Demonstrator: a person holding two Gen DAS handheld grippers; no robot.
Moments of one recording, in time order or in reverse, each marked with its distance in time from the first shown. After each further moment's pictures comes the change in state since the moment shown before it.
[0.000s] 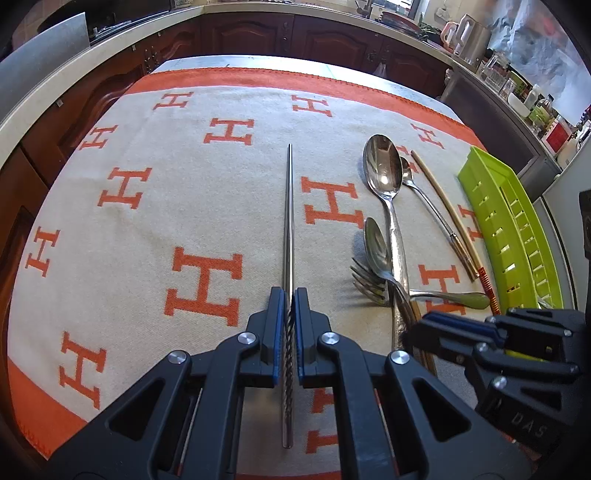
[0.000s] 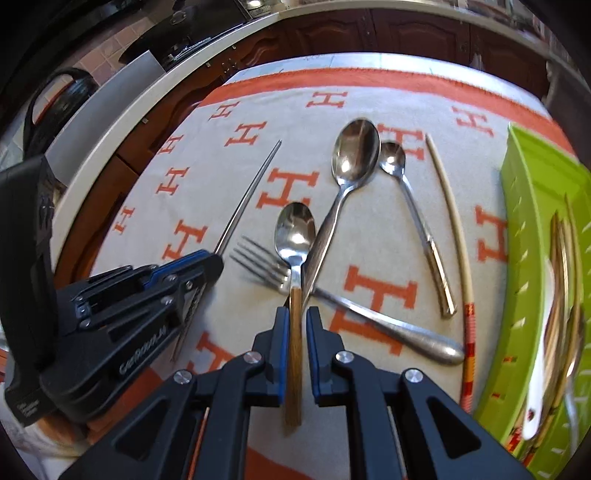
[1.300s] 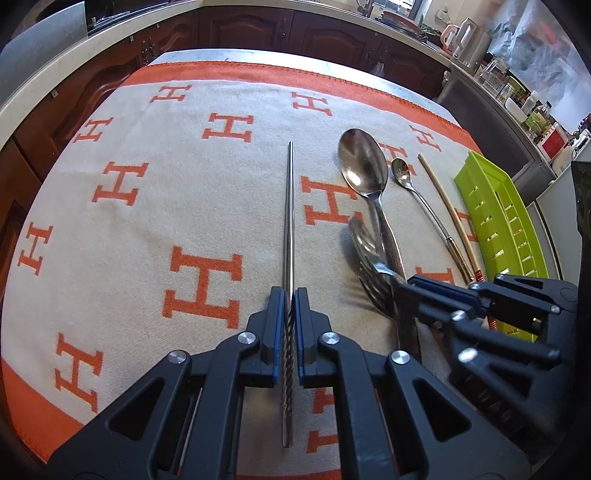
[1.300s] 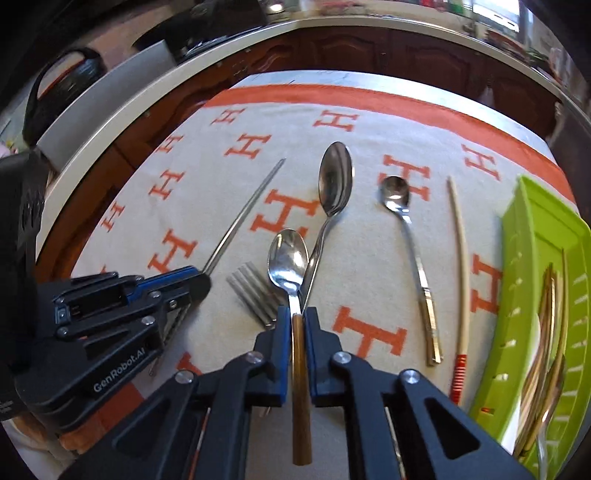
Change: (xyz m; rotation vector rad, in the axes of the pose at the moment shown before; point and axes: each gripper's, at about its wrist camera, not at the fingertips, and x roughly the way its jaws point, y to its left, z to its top) left arm 0.003 0.005 0.003 -0.018 0.018 -0.038; right arm 0.005 -0.003 0.015 -0.081 -0.044 -0.050
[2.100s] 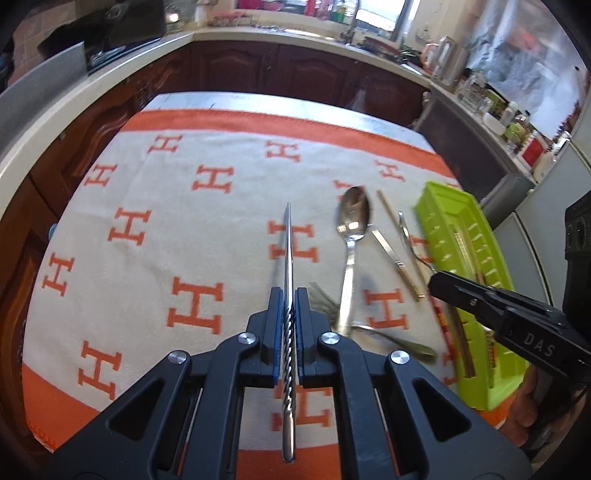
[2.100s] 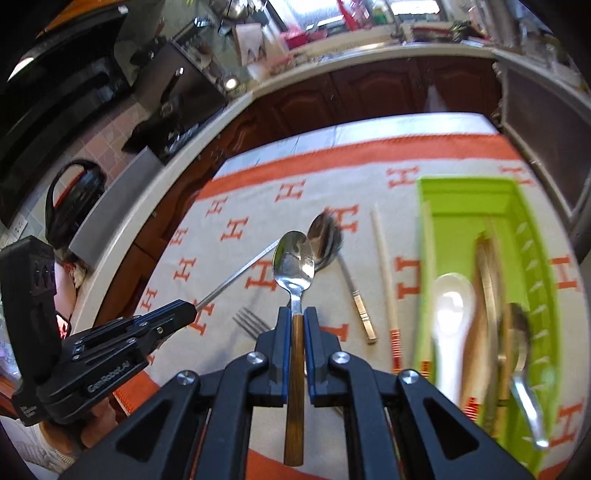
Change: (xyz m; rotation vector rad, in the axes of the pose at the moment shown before) left arm -0.063 -0.031 0.010 0.046 -0.111 -0.037; right arm -0.089 -0.056 -0.025 0.263 -0.246 0.102
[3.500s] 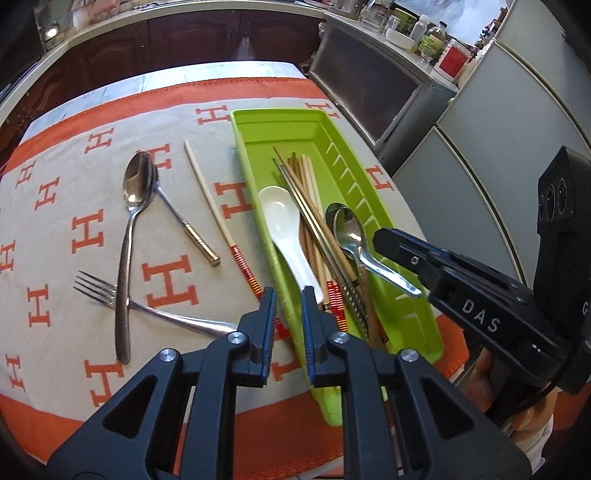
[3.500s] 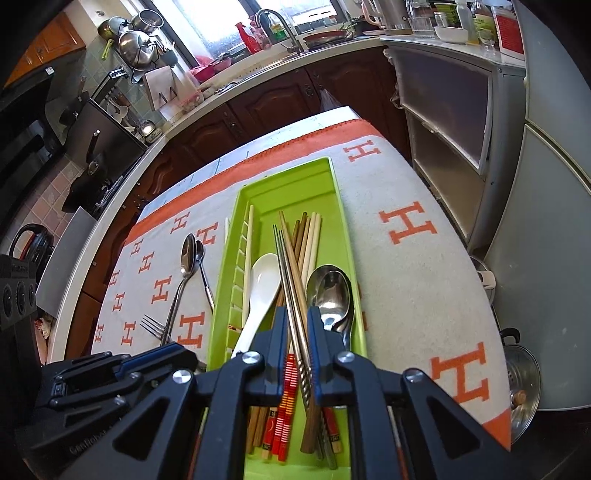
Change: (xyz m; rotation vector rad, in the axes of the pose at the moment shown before) left arm 0.026 -0.182 -0.022 0.232 0.213 -0.183; right arm -0.062 -0.110 -0.034 0.224 -0.065 -0.187
